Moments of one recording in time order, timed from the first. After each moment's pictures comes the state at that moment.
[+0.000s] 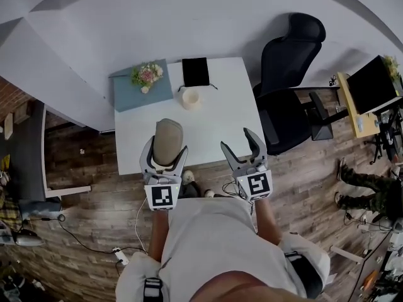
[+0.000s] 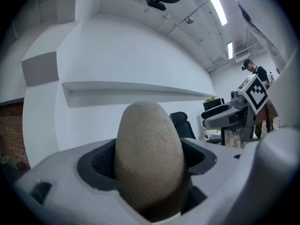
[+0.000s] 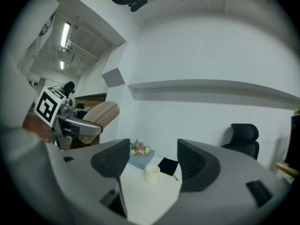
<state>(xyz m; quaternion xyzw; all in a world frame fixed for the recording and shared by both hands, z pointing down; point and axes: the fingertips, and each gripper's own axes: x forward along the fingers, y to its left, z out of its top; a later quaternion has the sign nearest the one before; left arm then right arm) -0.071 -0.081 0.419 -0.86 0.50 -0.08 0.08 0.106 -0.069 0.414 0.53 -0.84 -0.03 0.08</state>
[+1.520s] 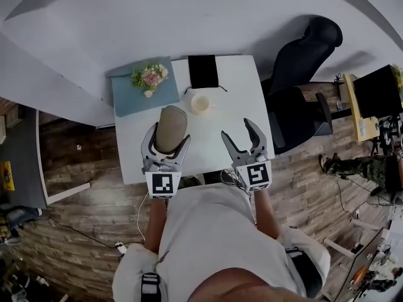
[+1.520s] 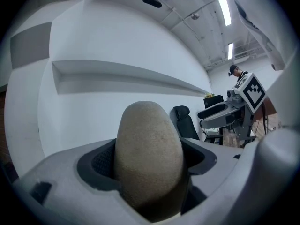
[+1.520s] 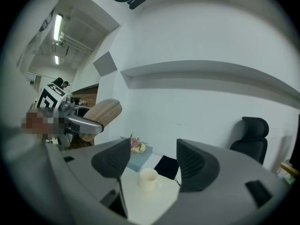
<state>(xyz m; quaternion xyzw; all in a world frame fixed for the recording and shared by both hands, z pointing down) -0.096 -0.202 0.444 -0.87 0.48 -0.09 0.03 0.071 -0.187 0.442 0.53 -0.84 0.00 0.12</state>
